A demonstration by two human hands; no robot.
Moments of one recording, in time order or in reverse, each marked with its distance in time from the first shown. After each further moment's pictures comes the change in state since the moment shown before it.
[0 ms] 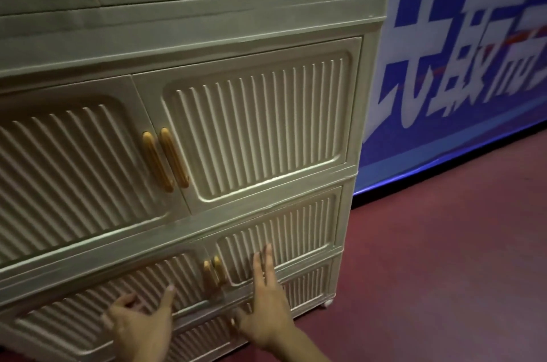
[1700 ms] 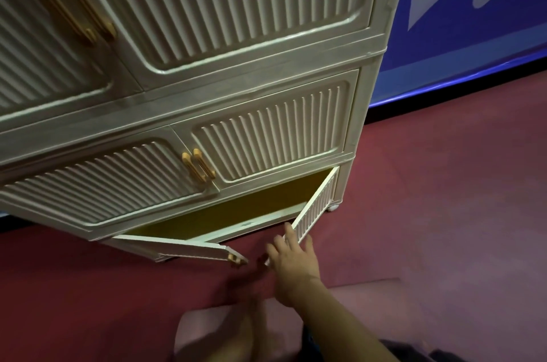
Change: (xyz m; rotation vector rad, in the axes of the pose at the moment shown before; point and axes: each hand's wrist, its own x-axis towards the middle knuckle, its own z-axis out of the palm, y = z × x) left_hand -0.204 -0.283 0.071 0.222 -0.972 -0.025; right_hand -0.063 0.104 0.029 -0.797 -0.552 -0.088
